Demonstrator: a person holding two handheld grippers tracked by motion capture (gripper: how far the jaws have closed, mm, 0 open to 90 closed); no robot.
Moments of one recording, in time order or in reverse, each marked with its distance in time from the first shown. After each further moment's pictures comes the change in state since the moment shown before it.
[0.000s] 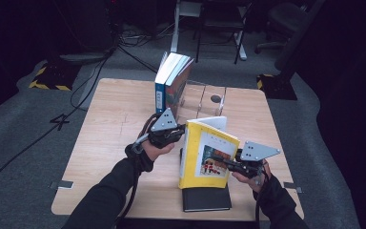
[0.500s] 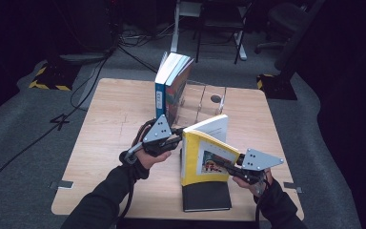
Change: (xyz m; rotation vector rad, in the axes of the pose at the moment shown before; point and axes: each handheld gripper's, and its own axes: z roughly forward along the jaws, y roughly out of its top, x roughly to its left) left arm -0.022 -0.004 -0.025 -0.044 0.021 0.031; right arm 0.019 0.003 -0.009 -0.034 -0.015 -0.083
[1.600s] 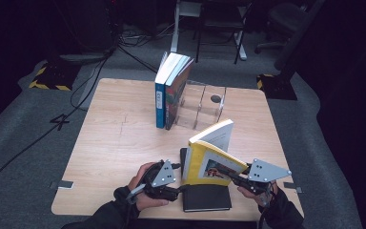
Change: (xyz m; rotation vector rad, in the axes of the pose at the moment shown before) left arm -0.076 -0.077 0.003 0.234 -0.064 -0.013; right arm 0.018 -0.009 -0.018 -0.012 -0.002 0.000
